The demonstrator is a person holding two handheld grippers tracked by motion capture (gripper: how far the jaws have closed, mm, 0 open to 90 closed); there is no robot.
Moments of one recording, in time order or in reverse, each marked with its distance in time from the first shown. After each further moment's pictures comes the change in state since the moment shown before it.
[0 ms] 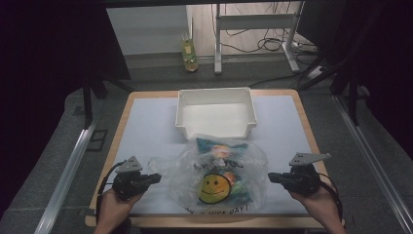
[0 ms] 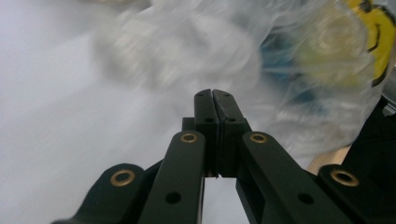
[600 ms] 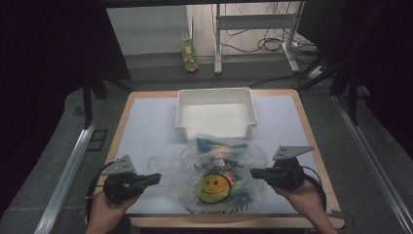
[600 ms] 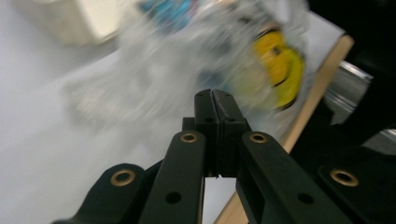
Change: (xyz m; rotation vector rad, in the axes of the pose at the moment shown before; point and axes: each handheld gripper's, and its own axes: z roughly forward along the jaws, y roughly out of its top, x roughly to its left) left arm -0.039 0.037 -0.037 -0.070 -0.101 0.068; right arm 0.033 0.042 0.016 -0.035 0.109 -0.051
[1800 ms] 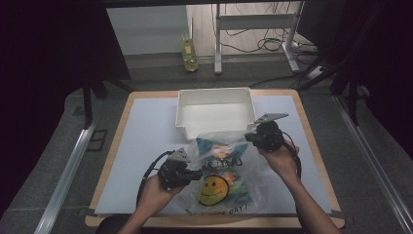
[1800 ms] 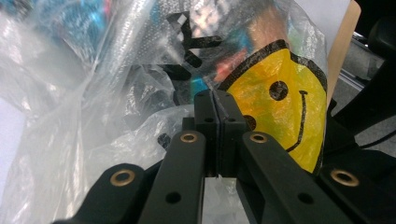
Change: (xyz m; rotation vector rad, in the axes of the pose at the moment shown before) left arm -0.008 0.032 0.119 0.180 -0.098 0.054; right arm -0.070 0.059 0.062 0.032 -0.304 0.027
